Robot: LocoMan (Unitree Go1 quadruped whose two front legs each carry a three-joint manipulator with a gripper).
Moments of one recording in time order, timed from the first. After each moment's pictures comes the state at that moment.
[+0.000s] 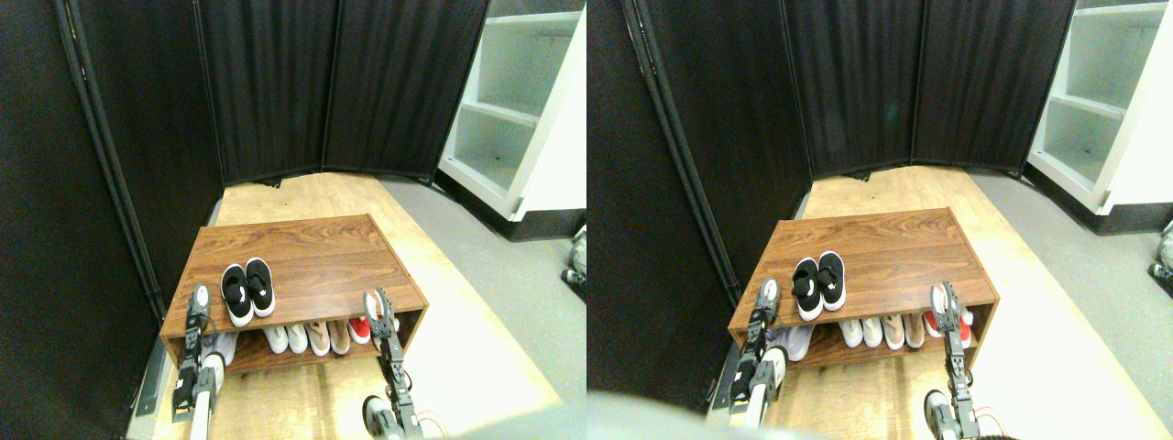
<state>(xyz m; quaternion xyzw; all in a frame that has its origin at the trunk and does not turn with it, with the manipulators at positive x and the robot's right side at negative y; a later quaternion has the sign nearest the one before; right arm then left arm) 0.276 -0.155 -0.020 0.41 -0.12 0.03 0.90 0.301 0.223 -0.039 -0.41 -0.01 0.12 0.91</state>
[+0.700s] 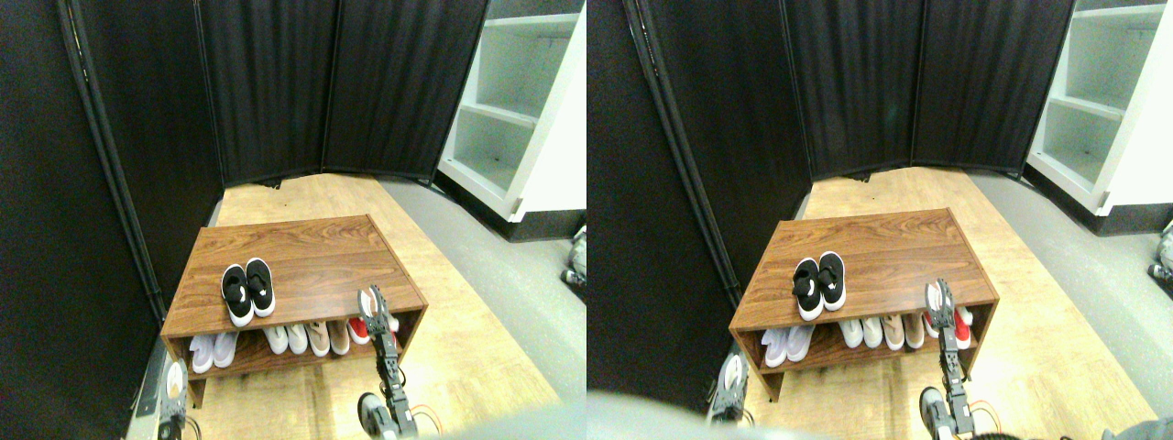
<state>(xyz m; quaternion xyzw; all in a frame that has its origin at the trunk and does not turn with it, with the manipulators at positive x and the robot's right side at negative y) 0.282 -0.145 -0.020 0.41 -0.12 0.04 0.91 0.178 0.203 -0.034 -0.57 -0.06 0.17 0.80</state>
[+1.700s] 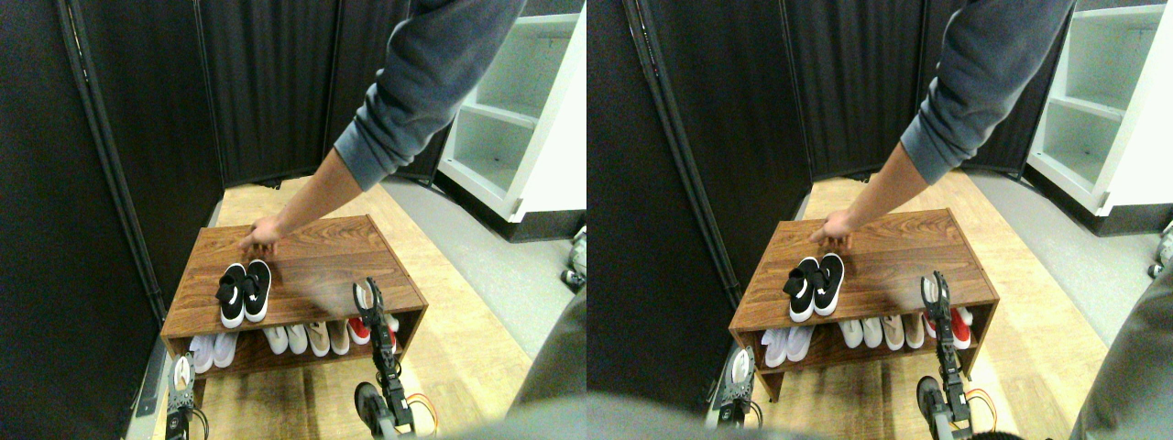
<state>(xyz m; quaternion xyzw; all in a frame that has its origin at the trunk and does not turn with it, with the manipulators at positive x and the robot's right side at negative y) 0.292 -0.139 -0.014 0.41 -0.11 0.06 0.90 0.186 0.197 -0.028 -0.58 -0.06 0.17 0.80</state>
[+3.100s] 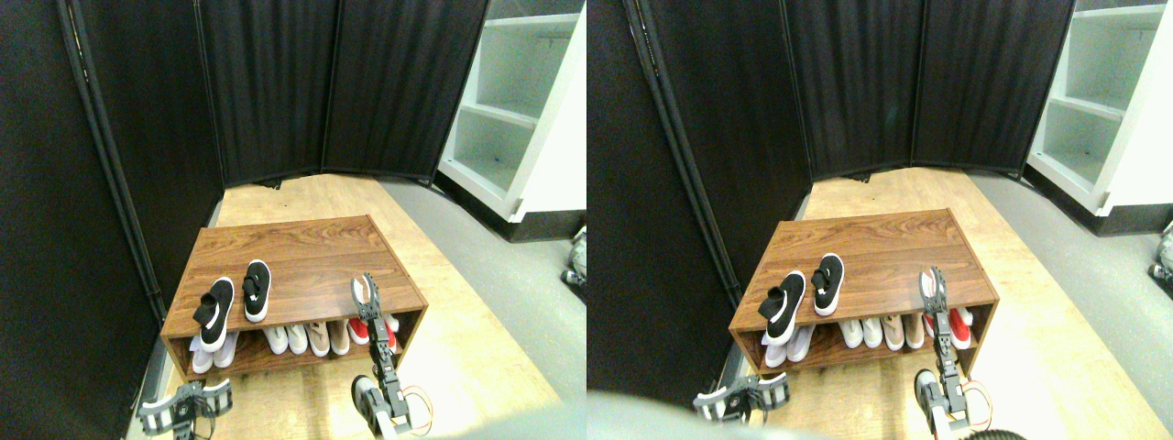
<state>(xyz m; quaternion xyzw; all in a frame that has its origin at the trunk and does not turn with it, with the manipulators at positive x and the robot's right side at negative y) 0.299 -0.135 -0.013 0.42 -0.11 0.06 0.90 0.197 0.173 -0.025 -0.67 0.02 0.17 0.72</state>
